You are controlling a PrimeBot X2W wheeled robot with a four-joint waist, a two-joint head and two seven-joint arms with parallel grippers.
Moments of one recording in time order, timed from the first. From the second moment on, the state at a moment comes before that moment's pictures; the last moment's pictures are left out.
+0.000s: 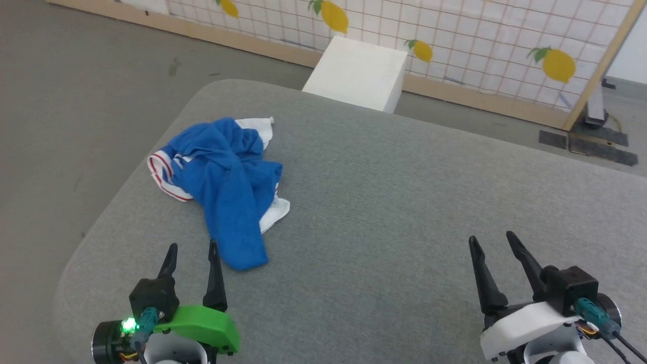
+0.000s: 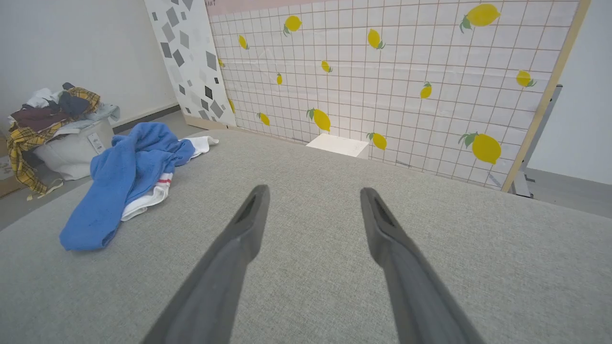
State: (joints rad) left arm 0.01 0.06 -0.07 0.07 -0.13 0.09 -0.14; right arm 0.02 -0.05 0.03 0.09 0.12 0.13 -0.13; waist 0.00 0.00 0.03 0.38
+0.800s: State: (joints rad) left arm 0.02 0.06 -0.09 0.10 -0.16 0.12 -0.20; right arm 0.02 -0.05 0.05 0.13 0.14 0.13 -0.16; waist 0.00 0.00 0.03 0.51
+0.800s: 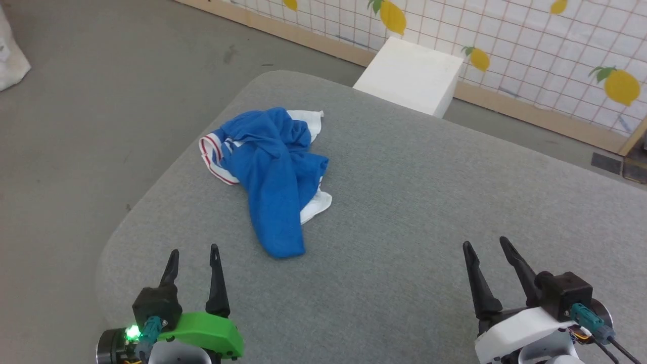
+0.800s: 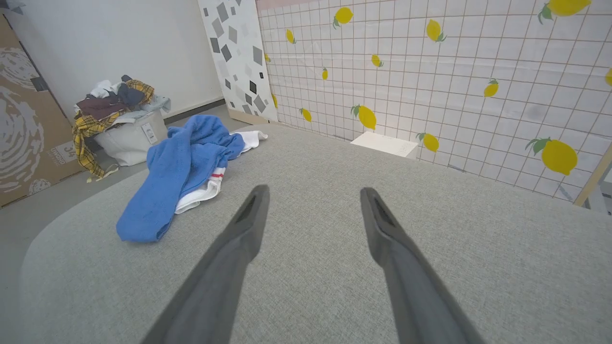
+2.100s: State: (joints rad) left arm 0.04 0.06 -0.10 0.14 -0.21 0.15 -0.26; right arm 0.04 -0.05 0.04 0.16 0.19 0.13 -0.19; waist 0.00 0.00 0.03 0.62
